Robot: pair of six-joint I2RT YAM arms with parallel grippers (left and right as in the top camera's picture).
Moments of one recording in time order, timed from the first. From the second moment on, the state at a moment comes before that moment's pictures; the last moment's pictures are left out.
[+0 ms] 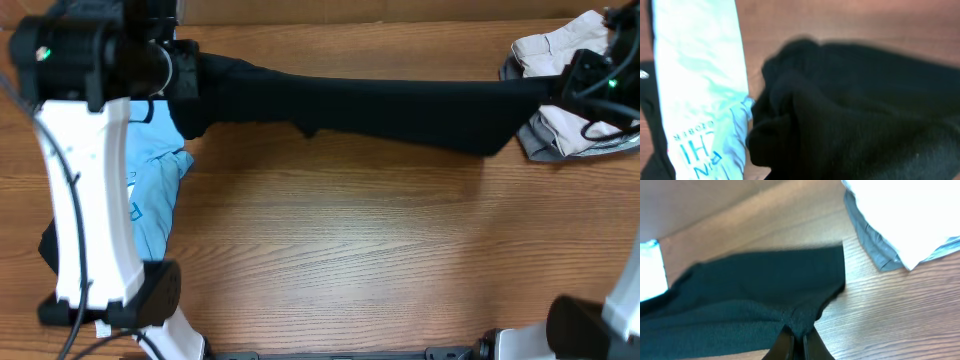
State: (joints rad) left arm -0.06 1.85 2.55 -1.67 0.06 -0.09; right arm -0.22 1.63 2.20 -1.54 -0.24 0.17
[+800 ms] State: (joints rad) left arm -0.07 1.48 2.55 -1.29 0.00 -0.07; right arm -0.31 1.32 2.32 -1.47 -0.24 0.17
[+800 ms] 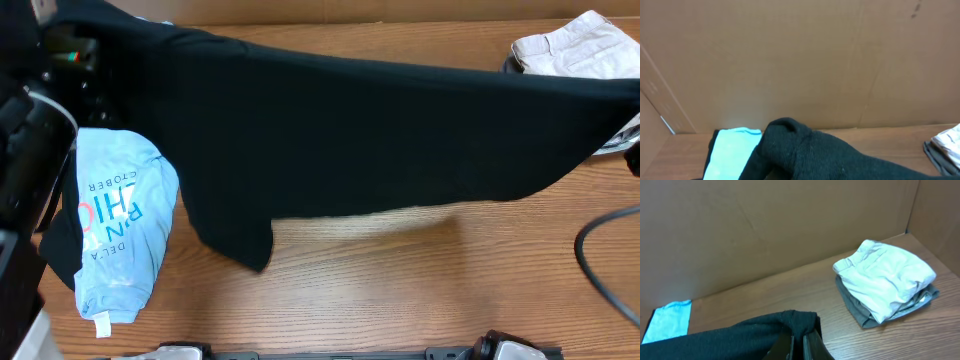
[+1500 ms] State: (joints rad) left arm -0.07 1.88 2.54 -0.78 0.01 -0.04; right arm -0.31 1.74 2.31 -0.98 -0.37 0.17
